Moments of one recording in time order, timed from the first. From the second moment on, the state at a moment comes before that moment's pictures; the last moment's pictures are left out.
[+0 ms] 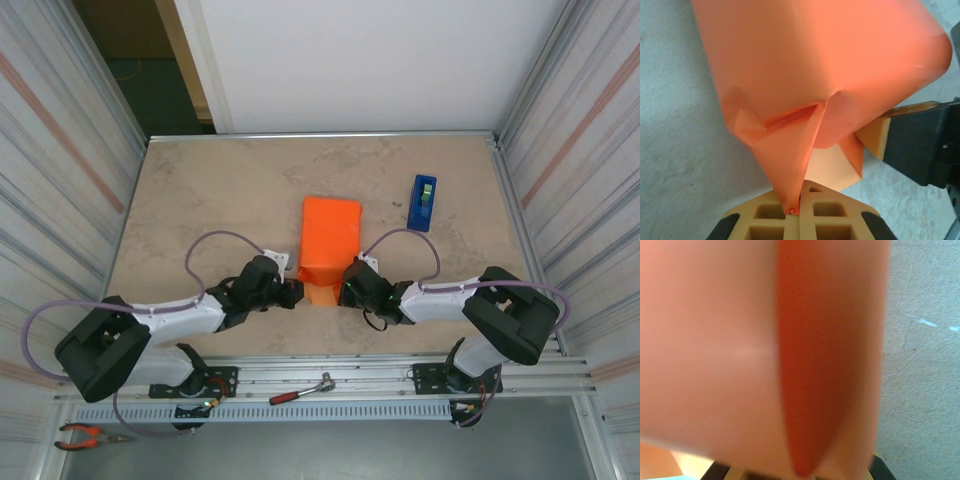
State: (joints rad) left arm -0.79 1.28 0.40 0.21 0.14 -0.63; right arm 0.94 1.50 0.52 0.11 0.18 0.97
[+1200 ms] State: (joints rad) left arm -0.82 1.63 0.44 0.59 0.20 -0.55; right arm 0.95 1.52 0.53 0.11 0.19 0.97
